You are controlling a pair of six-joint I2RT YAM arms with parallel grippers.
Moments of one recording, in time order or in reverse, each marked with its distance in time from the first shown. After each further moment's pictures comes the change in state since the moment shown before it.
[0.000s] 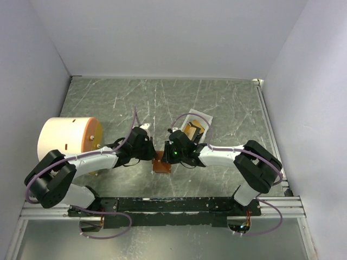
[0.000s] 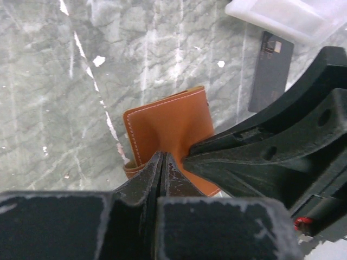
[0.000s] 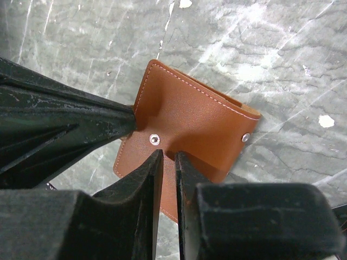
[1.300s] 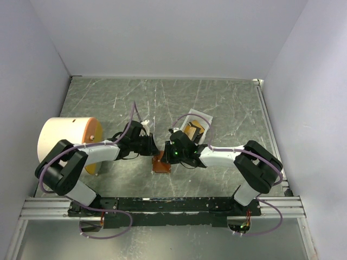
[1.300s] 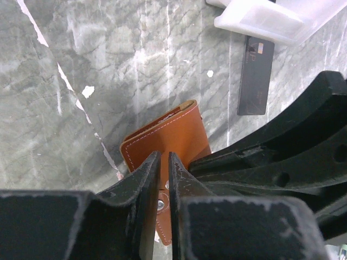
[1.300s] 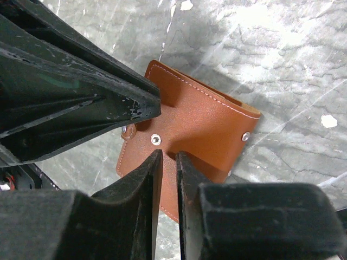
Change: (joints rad) left arm 0.145 0.134 0.032 0.116 0.285 0.069; right arm 0.000 -0.006 -0.023 0.043 -0.007 0.024
